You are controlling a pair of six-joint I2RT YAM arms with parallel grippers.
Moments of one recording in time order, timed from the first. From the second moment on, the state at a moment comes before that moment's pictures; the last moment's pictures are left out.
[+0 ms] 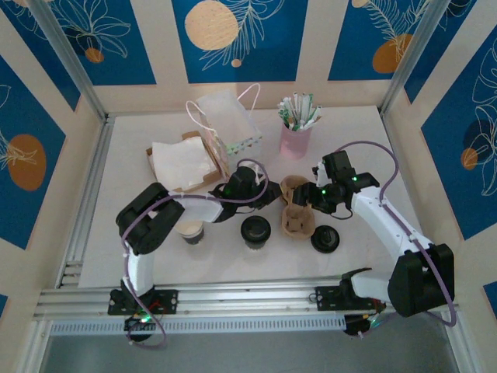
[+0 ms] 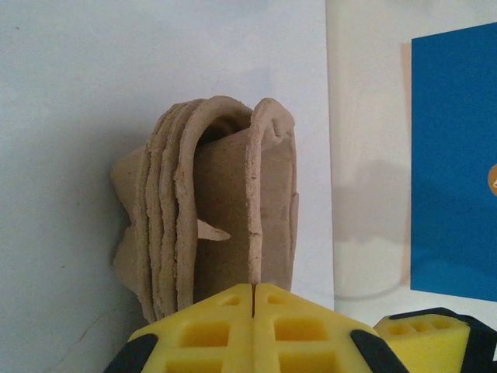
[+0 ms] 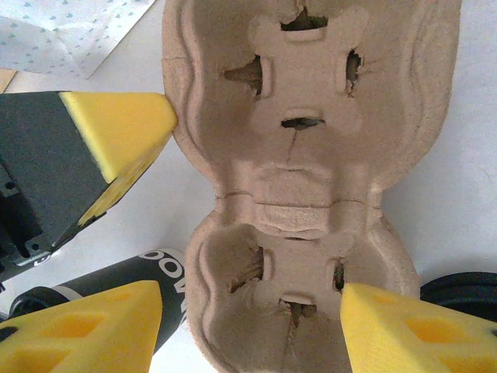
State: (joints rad) left arm -0.83 1.94 1.03 0.50 0.31 -1.21; right arm 0.25 1.24 0.92 -0.83 -0.35 0.45
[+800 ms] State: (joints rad) left arm -0.83 1.90 0.95 0.62 0.29 -1.26; right arm 0.26 1.19 0.92 -0.86 -0.37 0.45
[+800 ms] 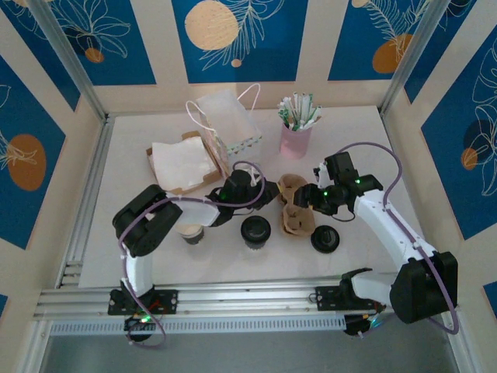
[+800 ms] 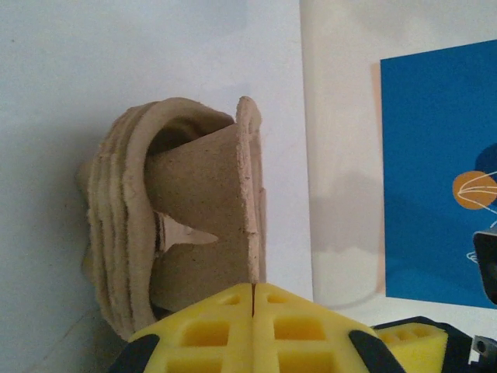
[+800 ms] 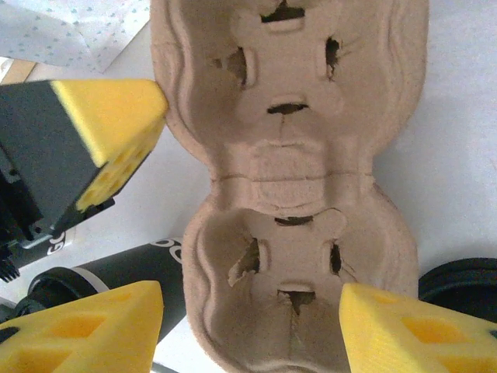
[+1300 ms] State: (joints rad) left arm -0.83 1.89 0.91 0.67 0.29 -1.28; right arm 0.31 1.32 0.98 -0.88 -0.34 0.44
